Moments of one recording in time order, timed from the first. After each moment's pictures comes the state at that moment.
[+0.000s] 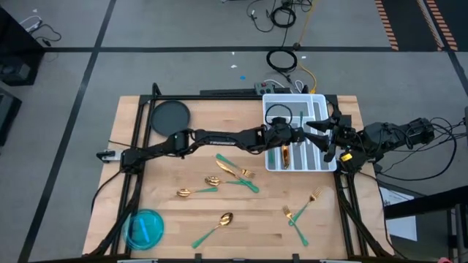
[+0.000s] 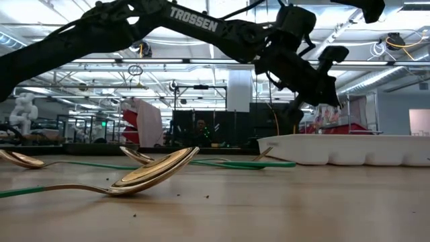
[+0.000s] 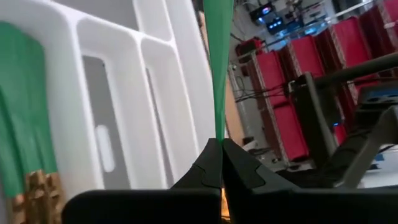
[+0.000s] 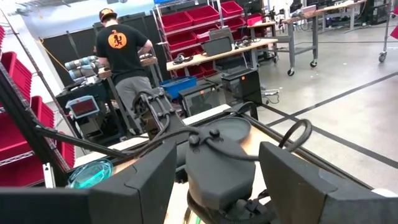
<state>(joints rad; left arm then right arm) 0.09 2.63 2.36 -0.10 -0.31 -1.22 0.33 0.49 0.73 -0.30 0.65 0.33</state>
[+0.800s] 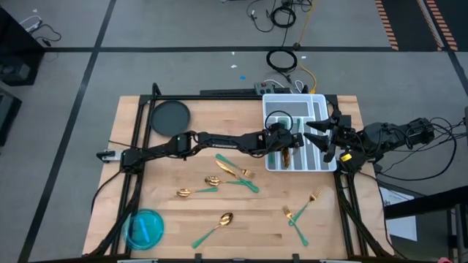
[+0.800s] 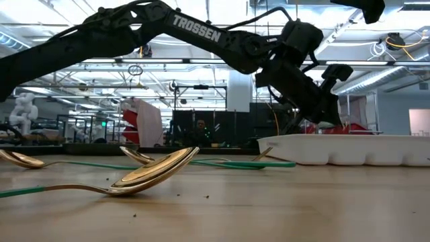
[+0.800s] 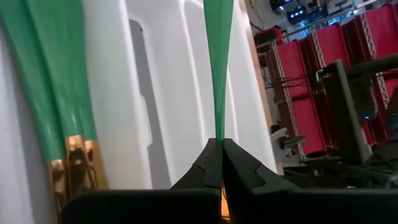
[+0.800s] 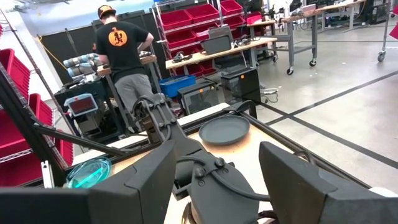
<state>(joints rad) 0.08 2.68 2.36 -0.14 -0.30 -1.28 0.33 0.49 0.73 -0.31 0.65 0.33</state>
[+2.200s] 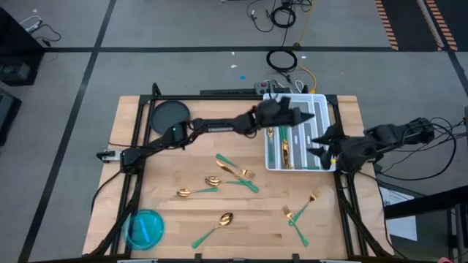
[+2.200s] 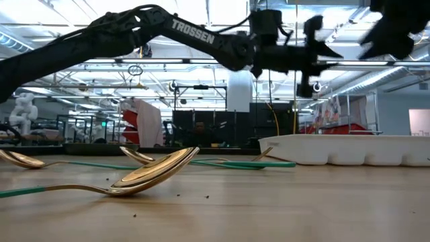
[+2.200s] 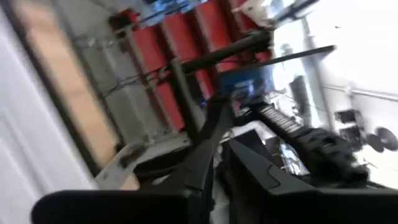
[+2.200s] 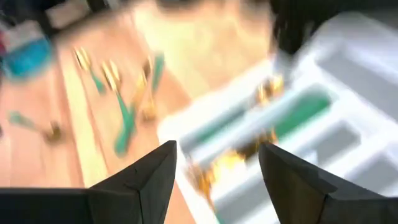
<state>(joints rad) 0.21 2.62 2.36 0.35 0.14 -1.17 0.33 0.51 0.73 -0.97 0.52 0.77</state>
